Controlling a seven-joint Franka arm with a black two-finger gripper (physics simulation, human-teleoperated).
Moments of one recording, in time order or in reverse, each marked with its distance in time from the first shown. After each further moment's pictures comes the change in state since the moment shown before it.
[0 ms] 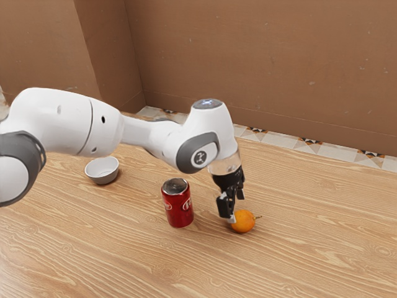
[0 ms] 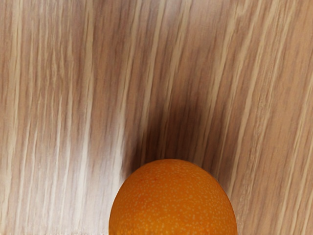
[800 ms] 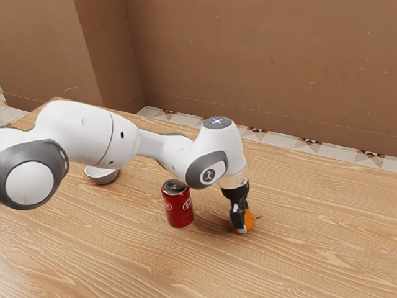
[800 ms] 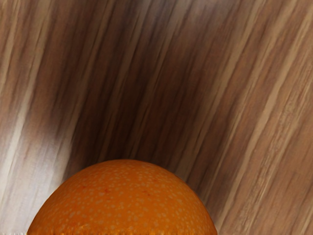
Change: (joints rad) arm -0.012 0.132 -0.001 0.067 0.093 0.081 -0.225
